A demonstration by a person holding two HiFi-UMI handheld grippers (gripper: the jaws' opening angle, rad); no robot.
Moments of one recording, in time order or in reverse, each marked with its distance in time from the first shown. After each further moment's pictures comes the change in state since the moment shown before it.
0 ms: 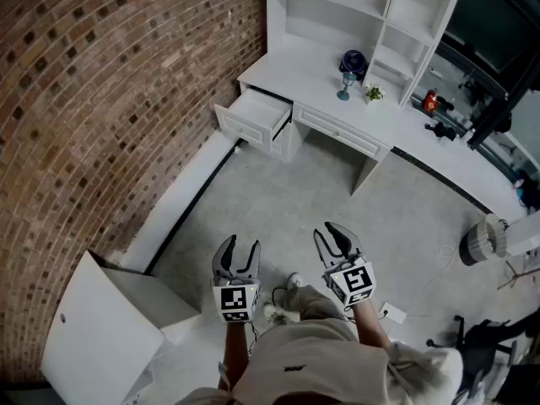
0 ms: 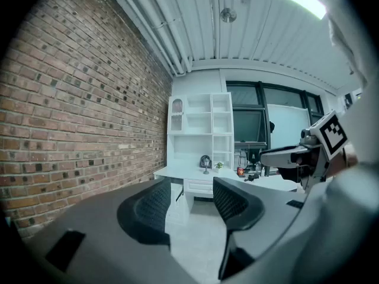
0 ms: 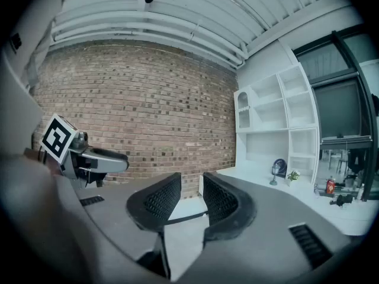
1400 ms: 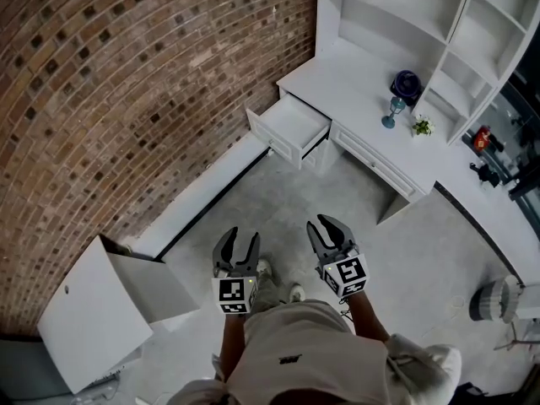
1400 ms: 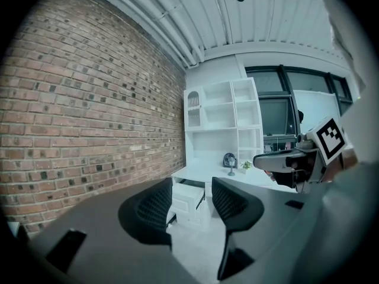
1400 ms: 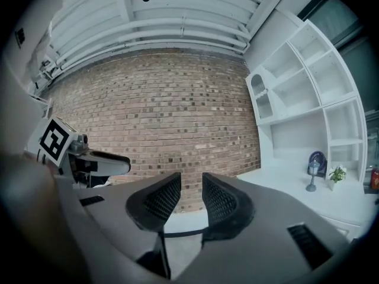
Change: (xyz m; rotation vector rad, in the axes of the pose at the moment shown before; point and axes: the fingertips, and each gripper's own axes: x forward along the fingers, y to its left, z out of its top) left arm 0.161 0.043 0.032 0.008 0.041 0.207; right arm 0.175 -0.102 0.012 0.082 0.029 0.252
